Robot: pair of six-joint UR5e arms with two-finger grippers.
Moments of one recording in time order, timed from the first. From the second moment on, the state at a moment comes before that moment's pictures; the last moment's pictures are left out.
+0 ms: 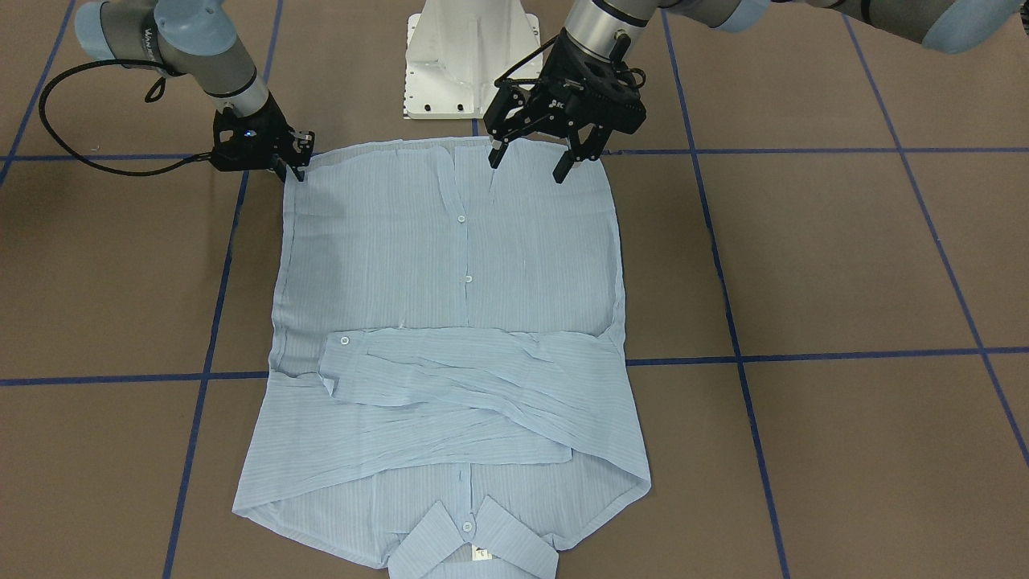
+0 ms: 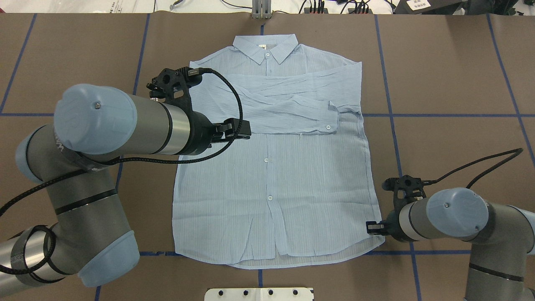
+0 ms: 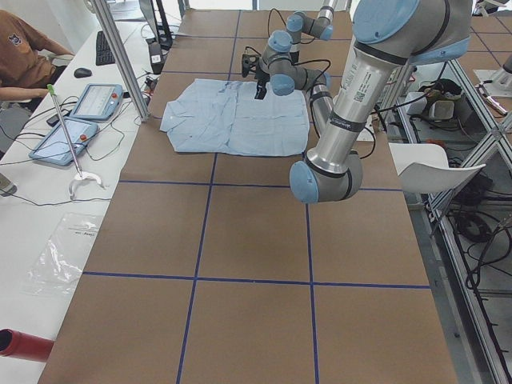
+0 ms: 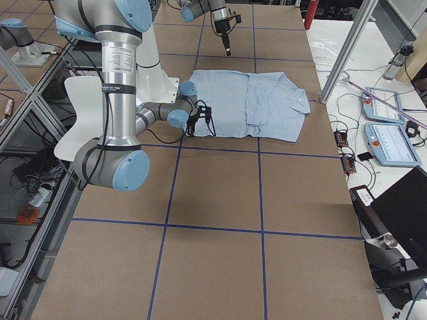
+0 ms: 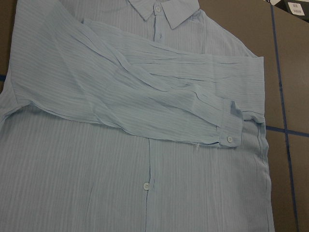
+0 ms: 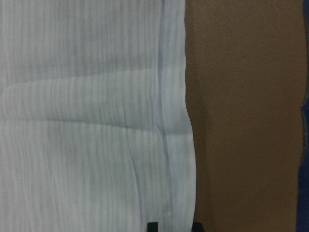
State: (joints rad) left arm -0.53 -2.12 -2.01 -1.81 -1.76 -1.43; right arm 0.33 -1.59 2.01 -1.19 1.82 1.34
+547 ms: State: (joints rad) left arm -0.53 -2.12 -2.00 -1.81 -1.76 -1.43; right arm 0.34 -1.59 2.01 -1.21 1.82 1.34
